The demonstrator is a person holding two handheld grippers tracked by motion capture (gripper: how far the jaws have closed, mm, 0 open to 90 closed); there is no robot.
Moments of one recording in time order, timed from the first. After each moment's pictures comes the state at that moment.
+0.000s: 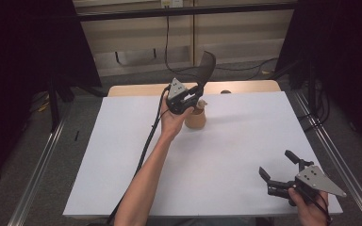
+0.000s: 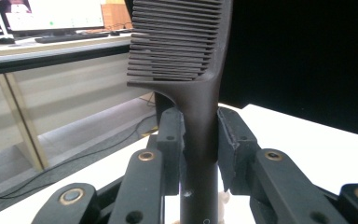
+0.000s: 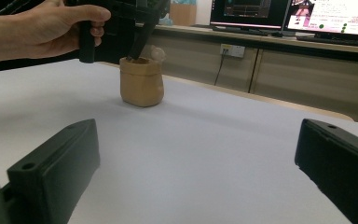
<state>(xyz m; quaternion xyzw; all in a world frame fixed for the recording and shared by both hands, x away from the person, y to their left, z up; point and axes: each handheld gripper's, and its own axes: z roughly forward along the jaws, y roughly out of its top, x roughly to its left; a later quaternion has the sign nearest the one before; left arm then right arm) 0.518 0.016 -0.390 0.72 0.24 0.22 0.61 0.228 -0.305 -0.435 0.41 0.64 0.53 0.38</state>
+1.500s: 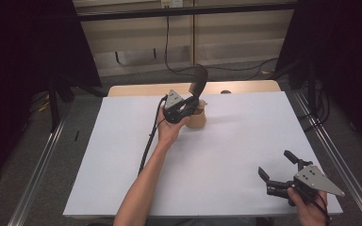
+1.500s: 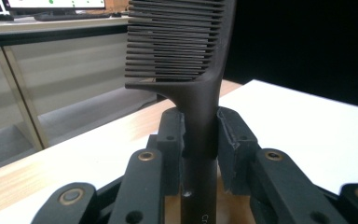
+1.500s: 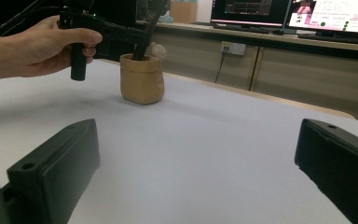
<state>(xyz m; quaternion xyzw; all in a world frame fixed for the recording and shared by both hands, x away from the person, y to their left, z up) 0.512 0.030 -0.427 0.74 0.26 0.20 0.59 0.229 -0.303 -0.437 0.41 0.64 0.53 0.38</state>
